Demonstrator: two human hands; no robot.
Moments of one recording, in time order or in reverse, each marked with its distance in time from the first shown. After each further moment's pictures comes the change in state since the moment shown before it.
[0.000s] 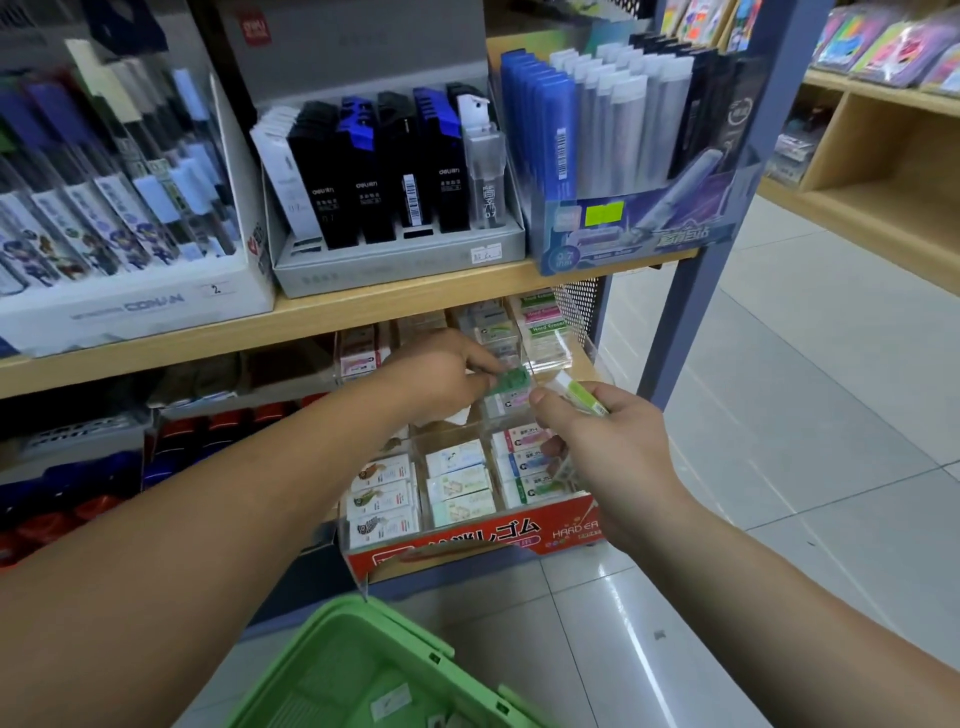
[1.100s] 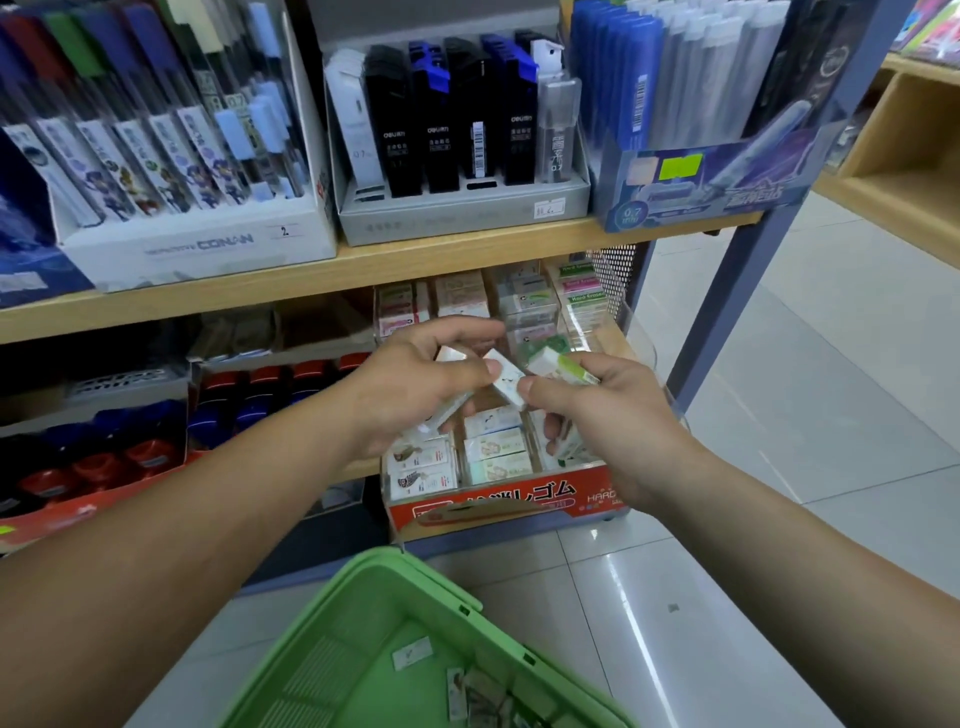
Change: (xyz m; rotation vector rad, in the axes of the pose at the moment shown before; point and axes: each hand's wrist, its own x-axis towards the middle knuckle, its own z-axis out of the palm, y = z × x) left_hand -0.081 -0.033 -0.003 -0.890 0.005 -0.080; right_hand -0.004 0.003 0.021 -0.127 -0.225 -0.010
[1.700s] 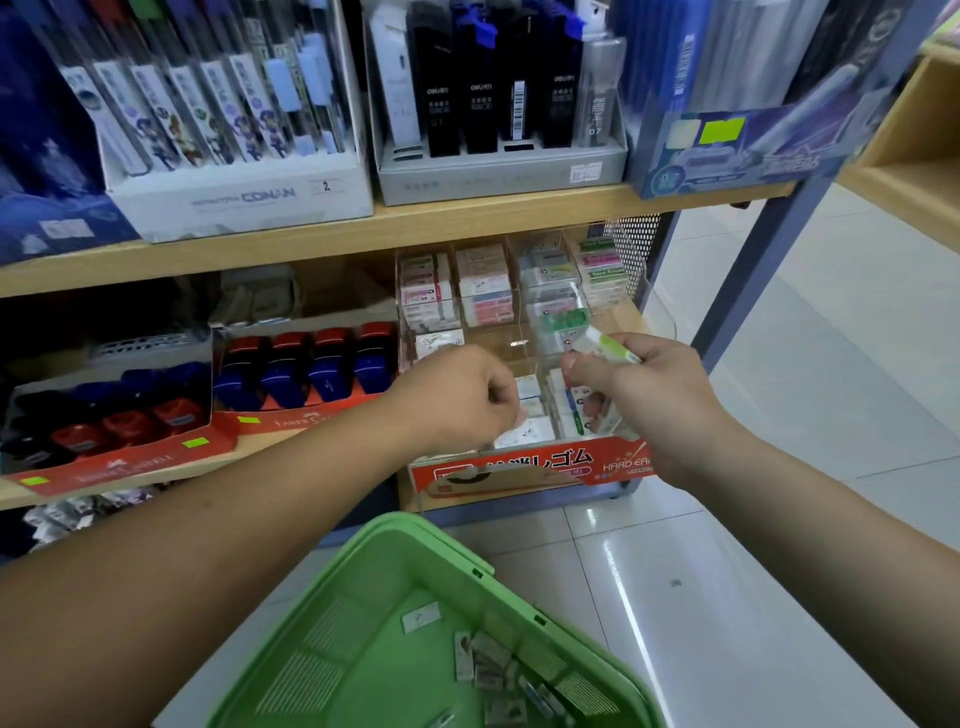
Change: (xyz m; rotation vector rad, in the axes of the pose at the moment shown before) left_hand -0.022 -0.012 0.018 0.787 -0.043 0.055; right_hand -0.006 0.006 -0.007 -0.096 0.115 0.012
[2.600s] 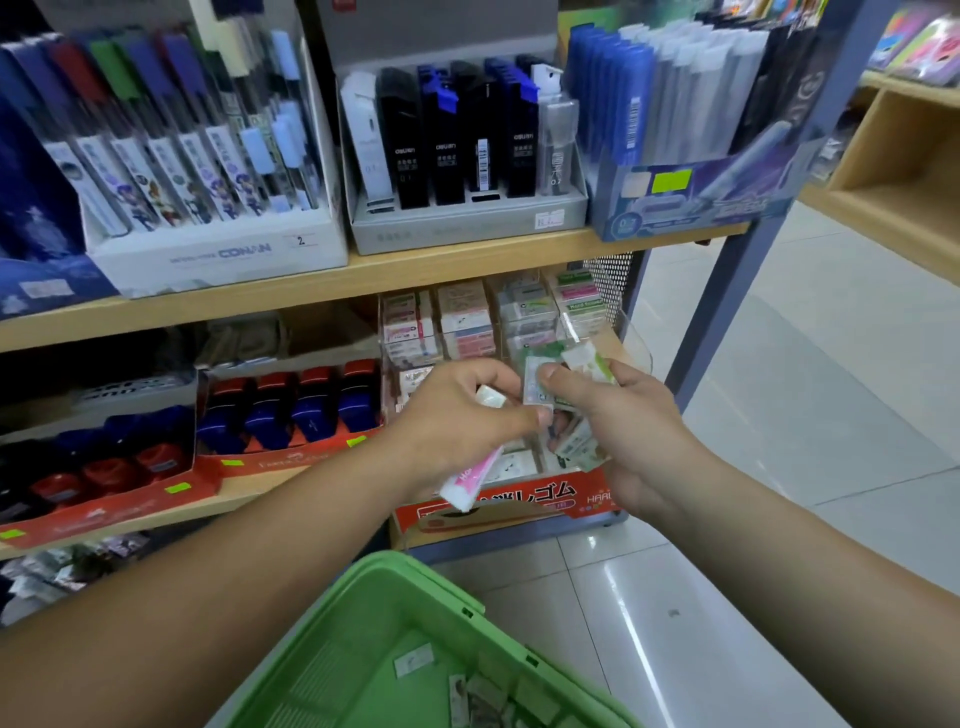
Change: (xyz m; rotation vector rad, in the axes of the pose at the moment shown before) left_hand 0.004 0.023 0.008 -0.617 0.149 -0.044; right_hand 0.000 -0.003 0.009 0.369 0.014 0.044
